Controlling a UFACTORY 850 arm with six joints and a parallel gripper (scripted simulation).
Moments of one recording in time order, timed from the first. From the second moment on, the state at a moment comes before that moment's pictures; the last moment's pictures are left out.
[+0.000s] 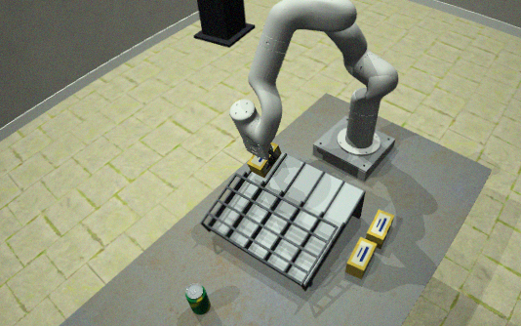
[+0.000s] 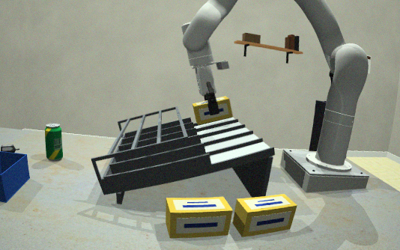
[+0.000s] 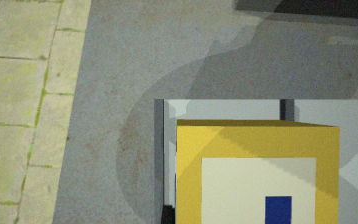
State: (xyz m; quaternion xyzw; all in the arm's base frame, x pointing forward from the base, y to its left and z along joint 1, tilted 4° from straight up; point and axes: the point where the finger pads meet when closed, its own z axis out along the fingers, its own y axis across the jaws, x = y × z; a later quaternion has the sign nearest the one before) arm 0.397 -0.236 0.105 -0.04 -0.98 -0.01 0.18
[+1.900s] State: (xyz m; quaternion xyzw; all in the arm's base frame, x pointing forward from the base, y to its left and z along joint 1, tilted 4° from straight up) arm 0.394 -0.237 0.098 -0.04 -0.98 -0.01 0.18
